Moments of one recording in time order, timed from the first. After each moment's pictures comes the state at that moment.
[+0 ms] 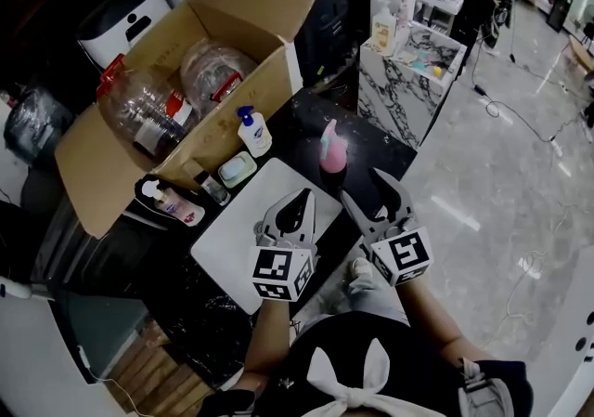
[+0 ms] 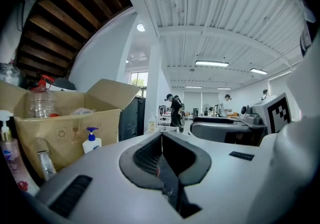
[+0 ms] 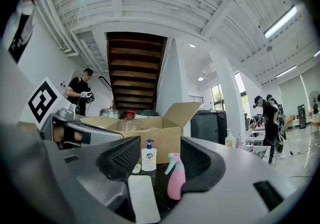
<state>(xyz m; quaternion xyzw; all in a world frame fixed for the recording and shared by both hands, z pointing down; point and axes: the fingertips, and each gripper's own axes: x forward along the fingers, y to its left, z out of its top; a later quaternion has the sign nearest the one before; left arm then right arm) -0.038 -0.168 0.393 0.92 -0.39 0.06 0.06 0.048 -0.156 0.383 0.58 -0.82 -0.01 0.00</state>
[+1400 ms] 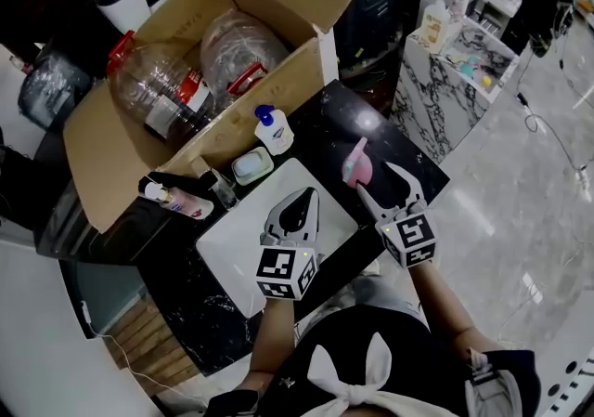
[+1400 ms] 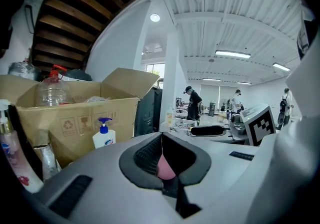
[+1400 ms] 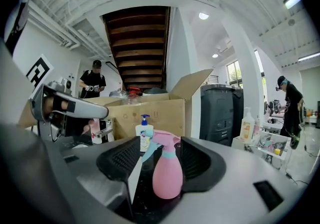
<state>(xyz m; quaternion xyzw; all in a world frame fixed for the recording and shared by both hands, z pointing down) -0.044 -0.256 0.429 0.87 -0.47 0.10 0.11 0.068 -0.280 0.467 0.50 -0.86 0.06 0.10</state>
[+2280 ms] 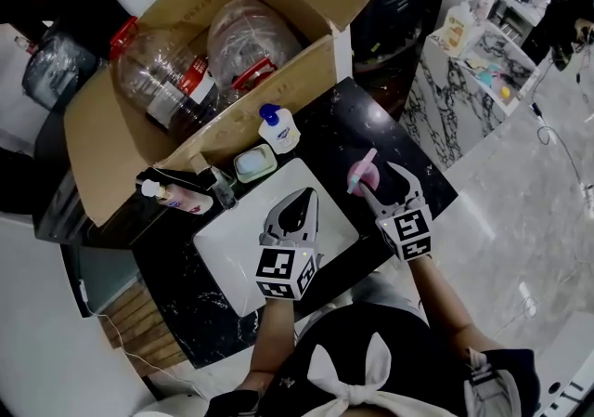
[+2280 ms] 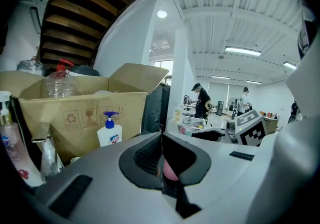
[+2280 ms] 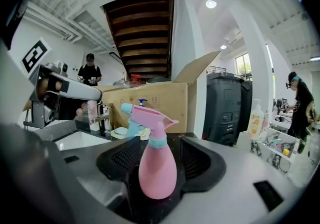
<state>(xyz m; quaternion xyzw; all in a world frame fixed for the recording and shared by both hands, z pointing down) -0.050 -0.285 0.450 0.84 -0.51 0.11 0.13 0.068 -0.324 0.518 0.46 -0.87 0.08 0.16</state>
